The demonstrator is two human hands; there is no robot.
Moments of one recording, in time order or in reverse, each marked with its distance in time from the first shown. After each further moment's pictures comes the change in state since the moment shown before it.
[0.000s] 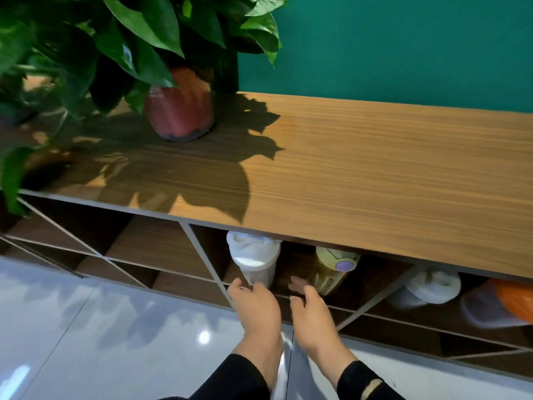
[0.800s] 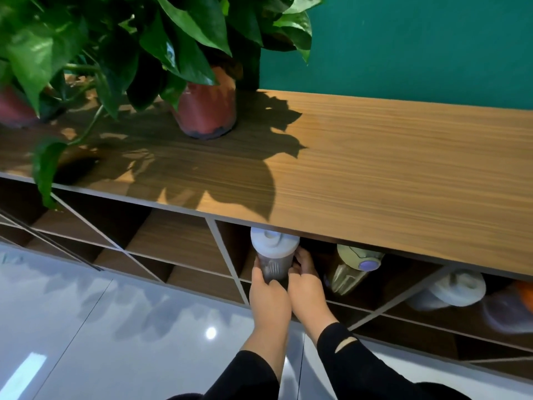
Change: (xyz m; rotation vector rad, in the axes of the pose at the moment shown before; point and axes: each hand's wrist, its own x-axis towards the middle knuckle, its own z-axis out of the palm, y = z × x) left_hand 0.021 0.004 -0.015 0.111 -0.209 0.153; right_hand 0.040 -0.030 0.043 0.399 0.010 -0.056
